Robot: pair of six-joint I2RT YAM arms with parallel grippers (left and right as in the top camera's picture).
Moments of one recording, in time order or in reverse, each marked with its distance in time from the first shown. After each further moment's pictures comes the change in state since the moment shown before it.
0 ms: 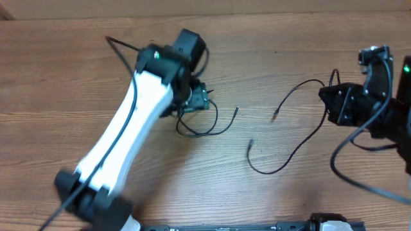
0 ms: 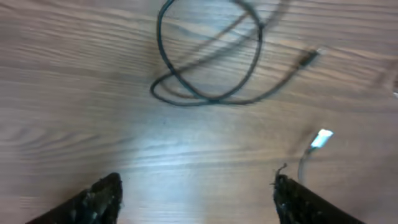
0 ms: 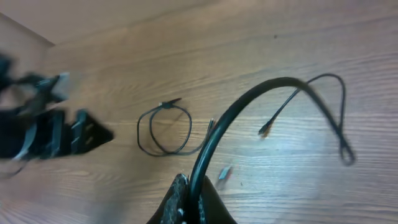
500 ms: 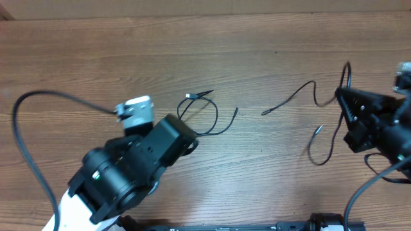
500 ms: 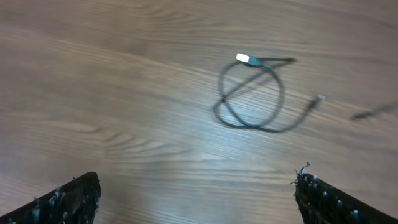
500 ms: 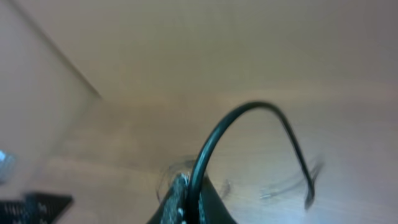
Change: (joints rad) left arm -0.291 -0.608 -0.348 -0.032 -0.518 -0.356; right arm 0.000 -0.212 -0.001 0.235 -0.064 -0.001
